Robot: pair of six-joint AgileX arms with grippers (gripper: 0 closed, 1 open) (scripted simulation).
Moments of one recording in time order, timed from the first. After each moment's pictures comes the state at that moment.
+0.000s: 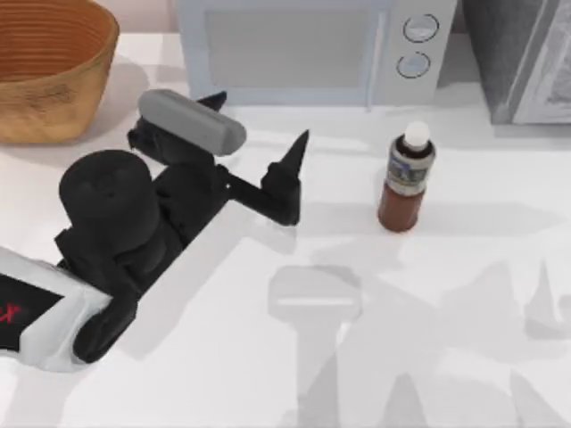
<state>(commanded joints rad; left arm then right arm) -0.57 1.73 0.54 1.18 0.05 0.01 0.00 0.00 0.00 0.00 0.00 0.00</state>
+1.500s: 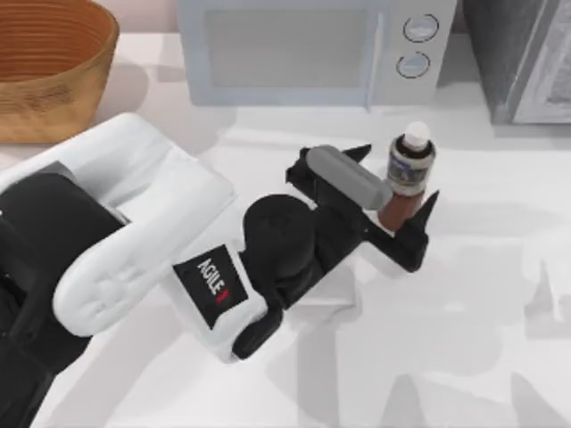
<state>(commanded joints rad) -0.77 2.40 0.99 1.40 0.06 0.01 0.00 0.00 0.00 0.00 0.00 0.00</state>
